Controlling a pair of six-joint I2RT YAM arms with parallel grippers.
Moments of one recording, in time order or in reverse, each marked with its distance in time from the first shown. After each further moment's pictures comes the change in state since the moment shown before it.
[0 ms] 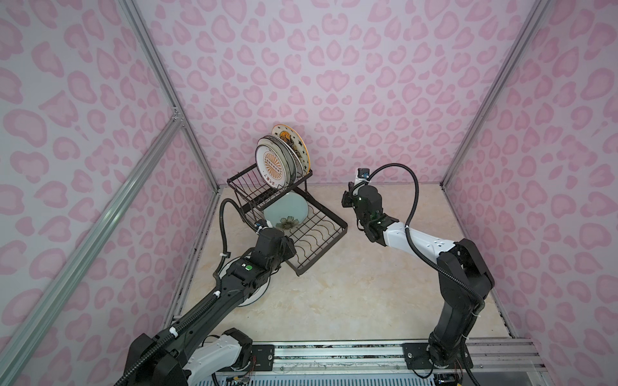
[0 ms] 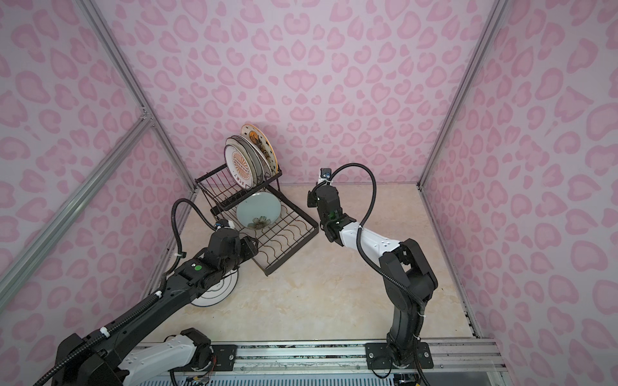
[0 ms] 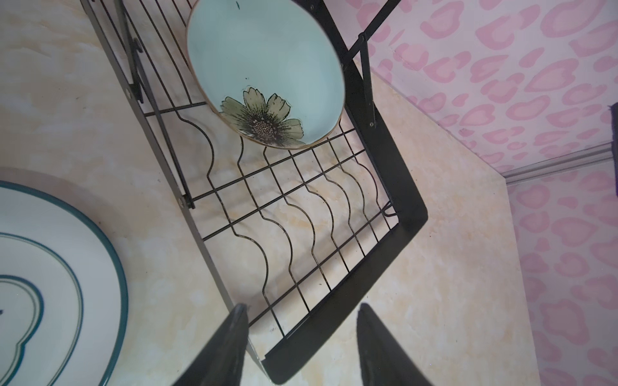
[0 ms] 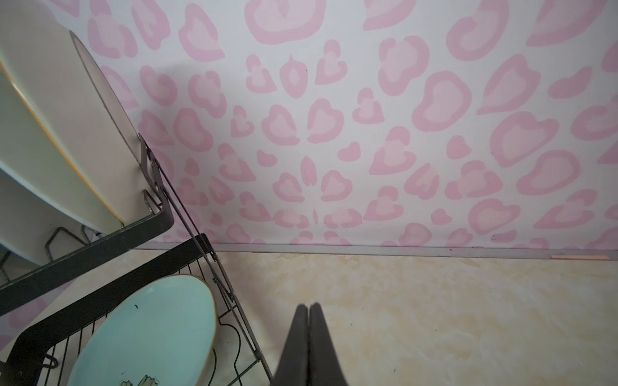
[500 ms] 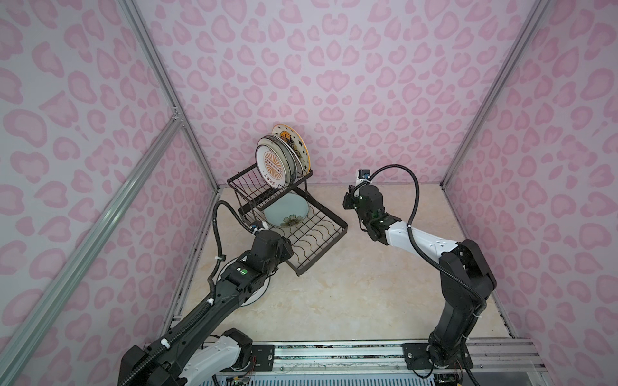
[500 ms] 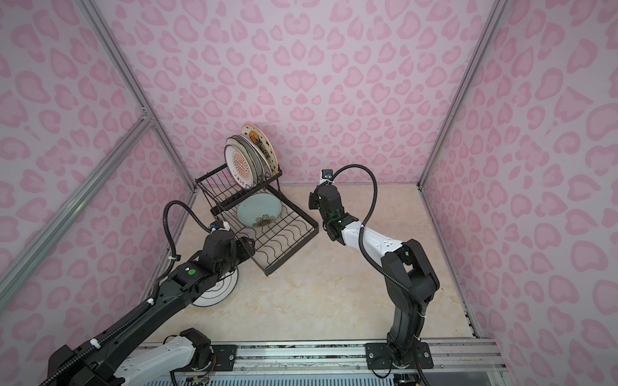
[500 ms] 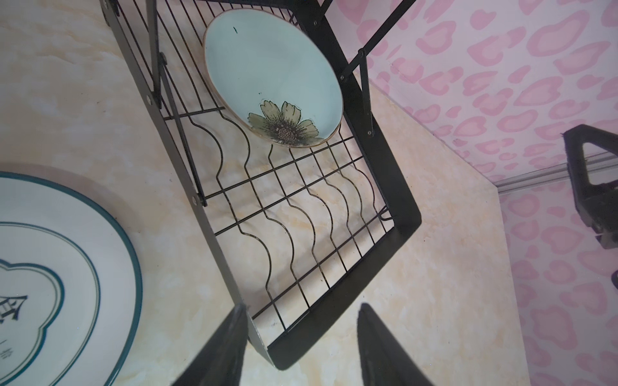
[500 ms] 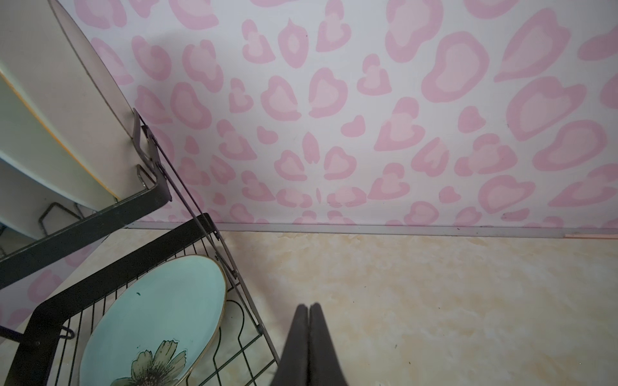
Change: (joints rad) left arm 0.000 -0.066 -0.005 -0.037 -0.013 -0.013; right arm -0.012 -0.016 0.002 -0.097 -0.068 0.025
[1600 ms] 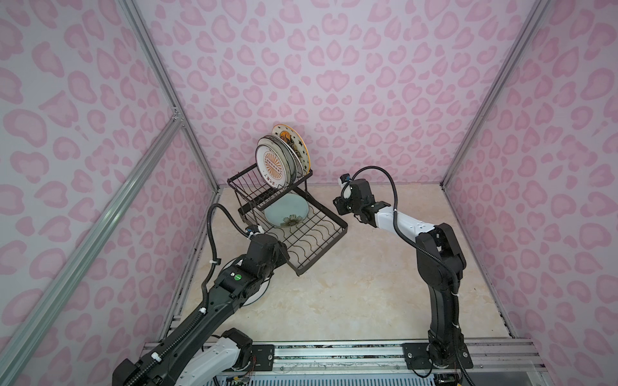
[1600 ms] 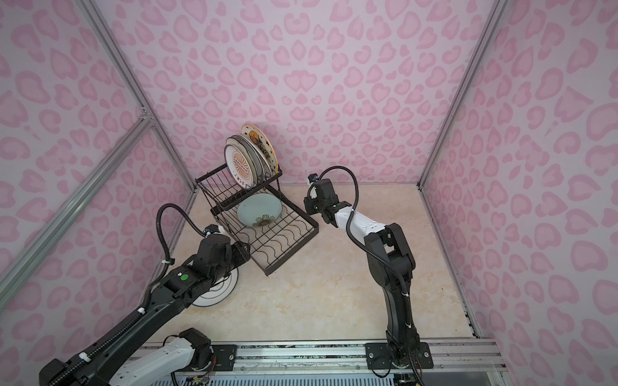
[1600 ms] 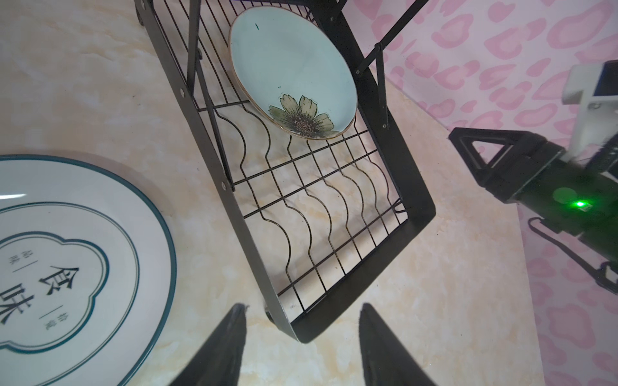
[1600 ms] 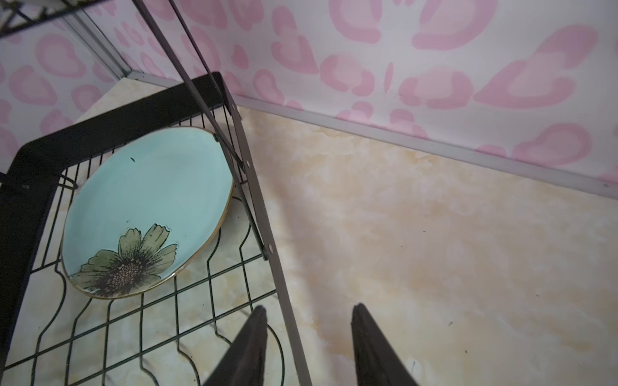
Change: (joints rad) left arm 0.001 -0.068 0.008 -0.107 -0.019 0.002; right arm -0.072 0.315 0.340 -0.398 -0.367 -0.132
